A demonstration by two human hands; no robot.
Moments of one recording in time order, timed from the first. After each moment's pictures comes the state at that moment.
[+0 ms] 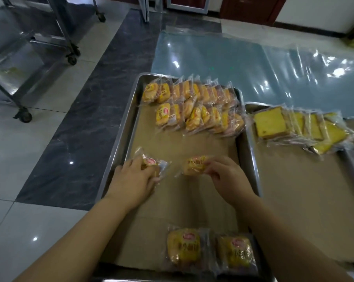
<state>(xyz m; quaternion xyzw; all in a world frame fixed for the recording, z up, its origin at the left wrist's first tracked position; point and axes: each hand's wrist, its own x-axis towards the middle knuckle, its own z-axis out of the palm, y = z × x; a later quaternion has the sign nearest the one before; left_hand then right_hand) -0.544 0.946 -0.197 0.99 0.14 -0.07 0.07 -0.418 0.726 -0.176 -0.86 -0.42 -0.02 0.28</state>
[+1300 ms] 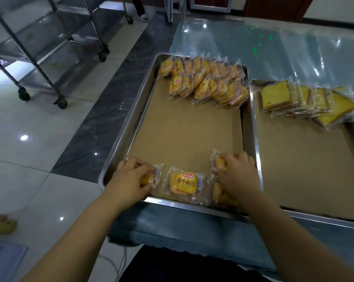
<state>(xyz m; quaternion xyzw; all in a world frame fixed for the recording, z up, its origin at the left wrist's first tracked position) -0.680 0.875 -0.191 0.94 0.22 -0.06 0.24 -0.504 0.652 -0.198 -0.96 -0.22 0.11 0.10</state>
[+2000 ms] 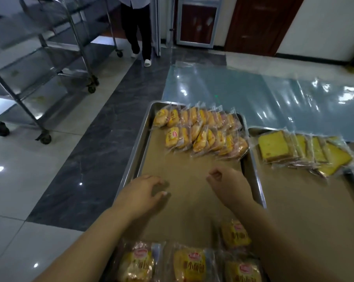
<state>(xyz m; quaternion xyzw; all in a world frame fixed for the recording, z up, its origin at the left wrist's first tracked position) -0.544 0.959 -0.174 0.95 0.14 -0.04 0.27 -0.408 0.752 -0.155 -0.94 -0.22 0.07 0.26</state>
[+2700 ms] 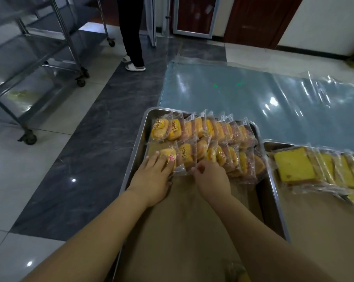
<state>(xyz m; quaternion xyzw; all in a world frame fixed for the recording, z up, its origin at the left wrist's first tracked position) -0.416 1.018 -0.212 1.00 0.05 -0.06 0.06 -0.334 0.862 -0.185 -0.94 -0.13 0.14 0.29</state>
